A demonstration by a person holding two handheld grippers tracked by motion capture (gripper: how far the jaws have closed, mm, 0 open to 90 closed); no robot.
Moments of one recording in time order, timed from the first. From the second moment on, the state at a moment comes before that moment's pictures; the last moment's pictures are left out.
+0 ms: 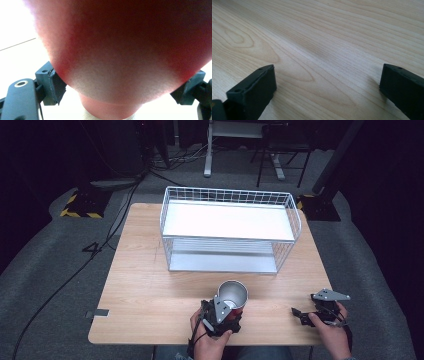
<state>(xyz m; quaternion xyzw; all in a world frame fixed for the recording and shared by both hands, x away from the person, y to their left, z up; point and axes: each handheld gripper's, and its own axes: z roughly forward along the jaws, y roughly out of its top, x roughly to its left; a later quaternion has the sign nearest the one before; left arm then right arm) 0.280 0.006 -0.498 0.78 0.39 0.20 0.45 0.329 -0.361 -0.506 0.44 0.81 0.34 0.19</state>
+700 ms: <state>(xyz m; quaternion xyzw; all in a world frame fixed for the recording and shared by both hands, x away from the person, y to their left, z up) 0.291 0.021 -0.470 0.78 0.38 0.18 0.46 0.329 -0.361 -0.506 0.44 0.81 0.34 0.19</state>
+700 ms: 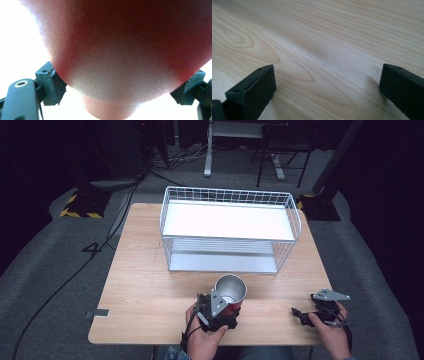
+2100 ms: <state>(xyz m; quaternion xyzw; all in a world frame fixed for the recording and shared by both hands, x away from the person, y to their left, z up) 0.421 0.040 -0.455 0.76 0.41 0.19 0.47 0.329 -0.361 -0.506 0.44 0.81 0.34 0.19</state>
